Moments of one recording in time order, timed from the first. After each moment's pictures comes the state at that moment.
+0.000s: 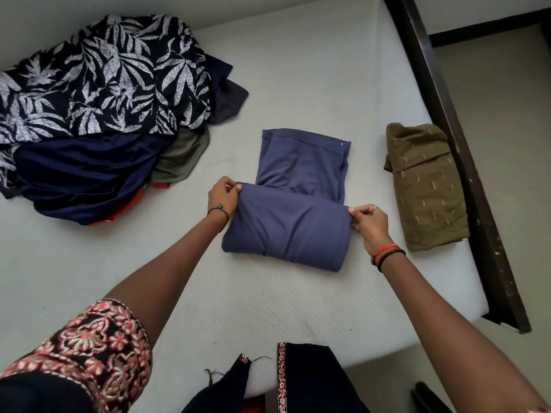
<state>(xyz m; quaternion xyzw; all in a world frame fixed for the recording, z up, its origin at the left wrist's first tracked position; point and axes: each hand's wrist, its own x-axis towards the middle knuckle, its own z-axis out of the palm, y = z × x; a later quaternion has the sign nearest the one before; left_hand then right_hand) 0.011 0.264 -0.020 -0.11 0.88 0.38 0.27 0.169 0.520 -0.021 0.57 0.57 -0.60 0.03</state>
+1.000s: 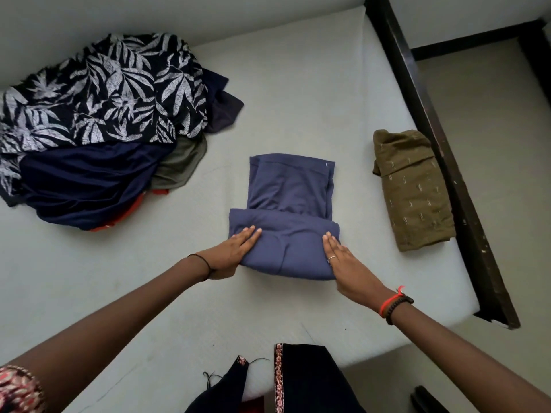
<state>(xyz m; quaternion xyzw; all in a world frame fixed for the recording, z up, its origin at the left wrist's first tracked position) 0.086 0.219 0.016 0.45 0.78 0.02 0.44 0.255 0.477 0.012 0.01 0.95 -0.17 0.27</state>
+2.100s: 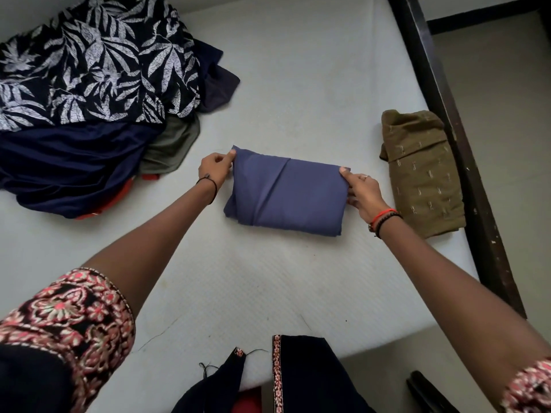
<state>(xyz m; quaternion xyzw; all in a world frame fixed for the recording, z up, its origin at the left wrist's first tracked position) -0.029 0.275 -0.030 -0.16 0.83 0.46 0.28 0.130 0.542 -0.022 0.52 0.58 -0.62 0.09</state>
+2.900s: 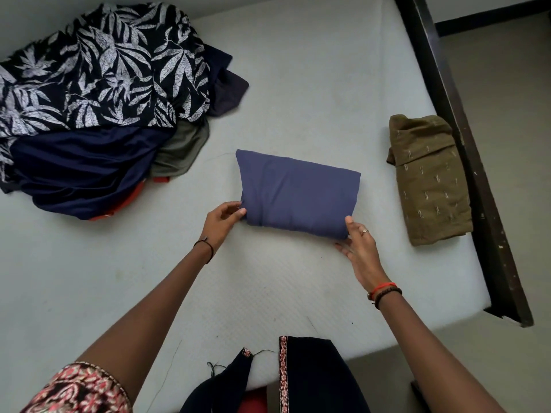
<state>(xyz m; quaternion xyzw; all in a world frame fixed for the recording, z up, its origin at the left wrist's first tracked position) 0.067 0.220 -0.018 -0.10 0.78 0.51 0.35 0.223 0.471 -0.007 0.51 0.50 -0.70 0.05</state>
